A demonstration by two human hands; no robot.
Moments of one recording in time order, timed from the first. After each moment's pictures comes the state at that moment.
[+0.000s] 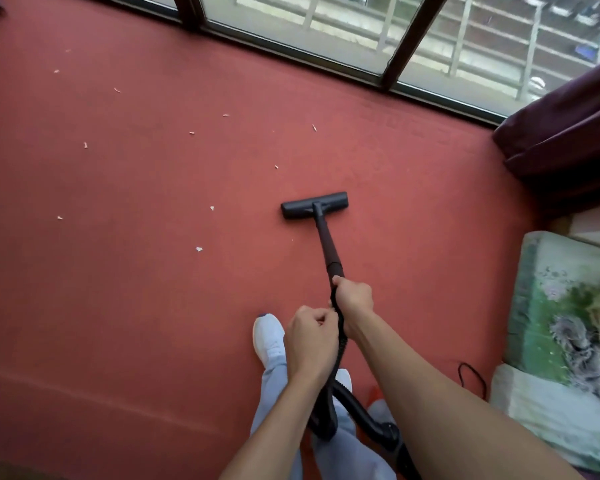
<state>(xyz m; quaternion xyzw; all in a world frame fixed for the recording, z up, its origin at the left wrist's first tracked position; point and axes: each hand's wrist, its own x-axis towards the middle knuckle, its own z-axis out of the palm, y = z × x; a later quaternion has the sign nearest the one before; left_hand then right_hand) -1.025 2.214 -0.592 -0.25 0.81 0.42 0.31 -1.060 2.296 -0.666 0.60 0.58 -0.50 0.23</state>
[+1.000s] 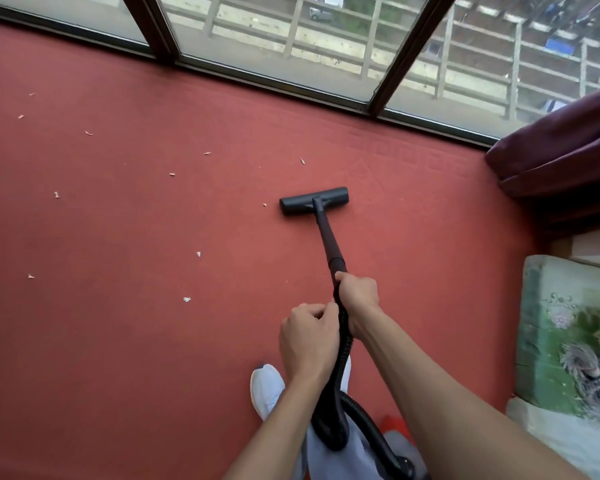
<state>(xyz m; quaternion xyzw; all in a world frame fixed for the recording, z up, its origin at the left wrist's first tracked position) -1.166 2.233 -0.619 -0.23 0.81 0.44 0.30 -1.196 2.323 -0.679 0.60 0.59 -0.49 0.21</state>
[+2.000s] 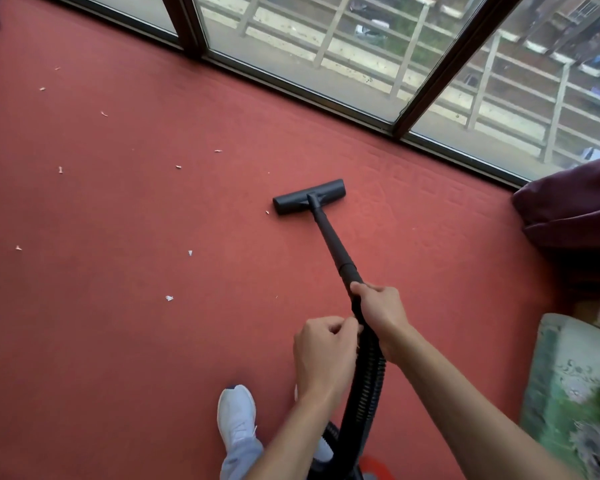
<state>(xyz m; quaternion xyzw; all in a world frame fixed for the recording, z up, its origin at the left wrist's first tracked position) -1.175 2.306 -0.667 -0.30 0.71 0.56 0.31 -1.217 2.406 -0.705 0.45 0.70 -0.48 0.29</state>
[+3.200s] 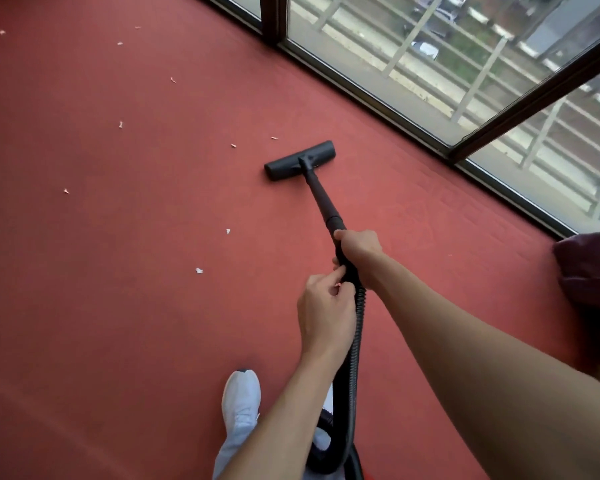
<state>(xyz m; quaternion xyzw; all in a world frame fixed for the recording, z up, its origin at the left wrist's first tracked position) -1.211 2.226 -0.652 -0.36 0.70 0.59 0.17 -1.314 2.287 -0.731 0.39 0.74 -0.44 0.34</state>
